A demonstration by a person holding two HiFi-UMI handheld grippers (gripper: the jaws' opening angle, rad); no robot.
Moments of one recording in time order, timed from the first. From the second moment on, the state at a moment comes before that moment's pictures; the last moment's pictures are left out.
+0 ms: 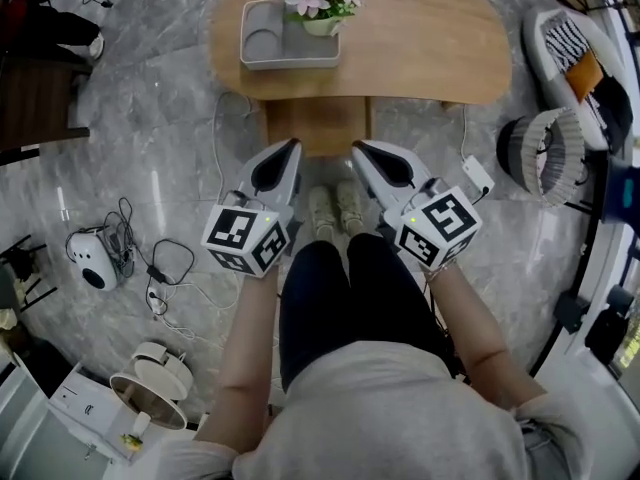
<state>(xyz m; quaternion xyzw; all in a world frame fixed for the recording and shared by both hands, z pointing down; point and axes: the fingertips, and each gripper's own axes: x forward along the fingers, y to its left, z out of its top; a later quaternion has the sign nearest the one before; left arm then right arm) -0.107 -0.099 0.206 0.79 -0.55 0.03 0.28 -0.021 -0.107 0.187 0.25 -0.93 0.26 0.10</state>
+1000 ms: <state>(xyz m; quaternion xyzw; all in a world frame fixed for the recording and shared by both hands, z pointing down) -0.098 -0.103 0.409 0.75 -0.56 0.03 0.34 -0.035 -0.108 0.388 0.26 -0.90 0.32 0.14</state>
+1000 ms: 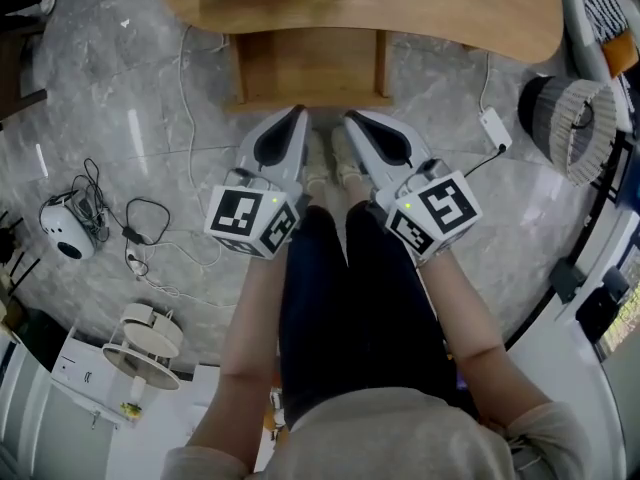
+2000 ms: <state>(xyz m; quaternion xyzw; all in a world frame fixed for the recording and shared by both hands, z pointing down) -0.076 -0.058 0.587 0.73 -0.57 0.07 0.37 -0.029 -0.075 0.572 0.25 -0.88 0.37 0.18</state>
